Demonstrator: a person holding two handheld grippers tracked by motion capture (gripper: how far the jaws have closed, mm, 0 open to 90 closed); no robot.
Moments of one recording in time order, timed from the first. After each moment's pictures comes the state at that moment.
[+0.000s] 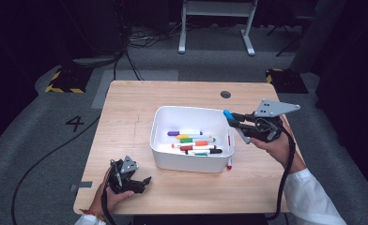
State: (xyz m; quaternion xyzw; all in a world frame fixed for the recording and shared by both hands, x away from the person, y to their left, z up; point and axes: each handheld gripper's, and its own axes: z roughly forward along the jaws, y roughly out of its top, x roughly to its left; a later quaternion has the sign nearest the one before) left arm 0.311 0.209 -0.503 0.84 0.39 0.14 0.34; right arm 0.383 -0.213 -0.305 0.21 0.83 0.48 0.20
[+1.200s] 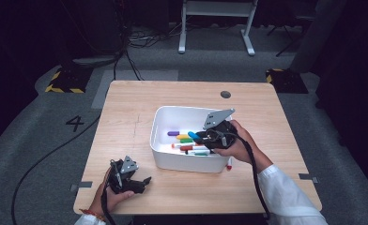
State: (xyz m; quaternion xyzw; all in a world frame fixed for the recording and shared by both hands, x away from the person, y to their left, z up) left arm 0.311 0.209 -0.503 0.85 0.39 0.14 0.34; right arm 0.401 -0.117 -0.357 0.13 0.92 0.36 0.12
